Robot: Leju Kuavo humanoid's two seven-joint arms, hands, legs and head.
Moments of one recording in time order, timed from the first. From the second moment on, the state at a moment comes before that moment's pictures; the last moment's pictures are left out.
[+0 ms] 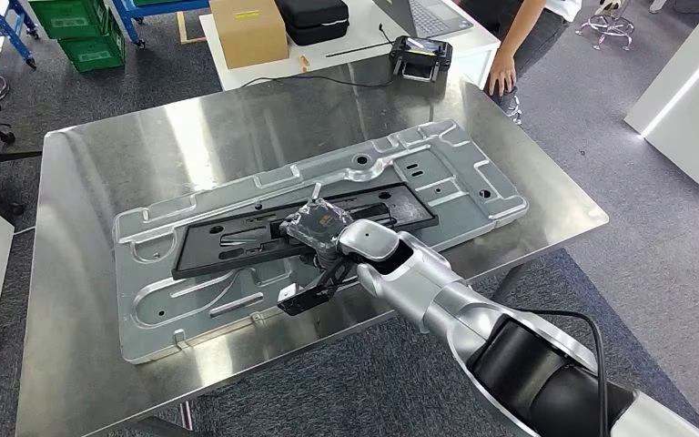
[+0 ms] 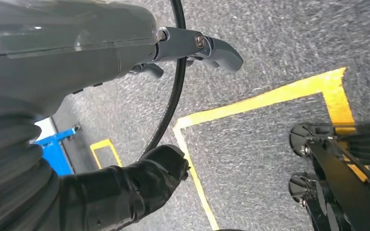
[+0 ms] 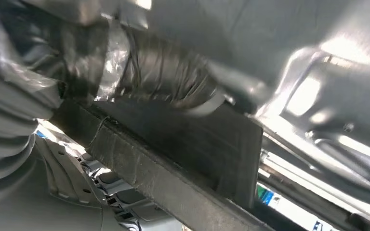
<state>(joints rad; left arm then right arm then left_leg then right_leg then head) -0.10 0.20 -0.94 -0.16 1.03 -0.19 0.04 -0.89 0.08 0.84 -0.43 1.01 -0.21 -0.32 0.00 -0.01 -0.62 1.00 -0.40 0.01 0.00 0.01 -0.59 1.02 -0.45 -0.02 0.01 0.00</state>
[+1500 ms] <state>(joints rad) -0.05 0.18 -0.94 -0.15 1.07 -0.17 -0.01 -0.75 -0.02 0.94 -1.00 0.95 -0.28 -0.31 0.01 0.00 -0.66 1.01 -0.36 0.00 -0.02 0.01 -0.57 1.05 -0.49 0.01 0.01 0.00</state>
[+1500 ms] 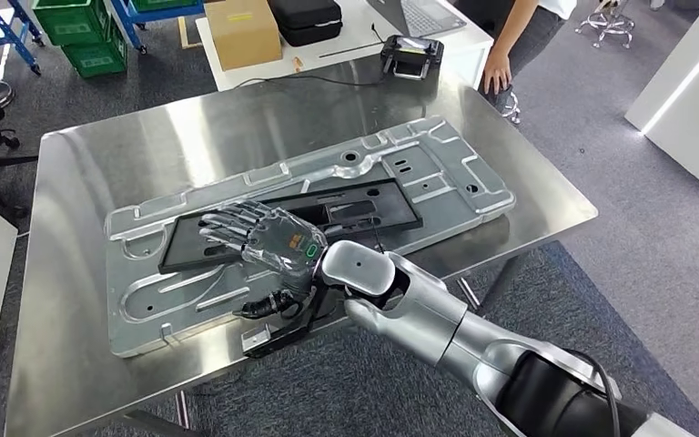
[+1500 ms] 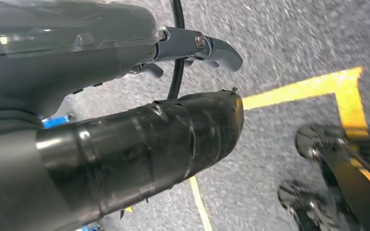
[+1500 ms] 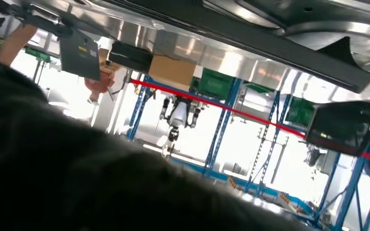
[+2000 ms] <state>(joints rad) -0.06 0.17 -0.97 -0.15 1.04 -0.11 -0.03 -0.58 -0.12 0.97 -1.15 0.96 -0.33 -0.28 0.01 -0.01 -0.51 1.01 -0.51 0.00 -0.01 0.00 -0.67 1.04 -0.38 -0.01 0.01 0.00</state>
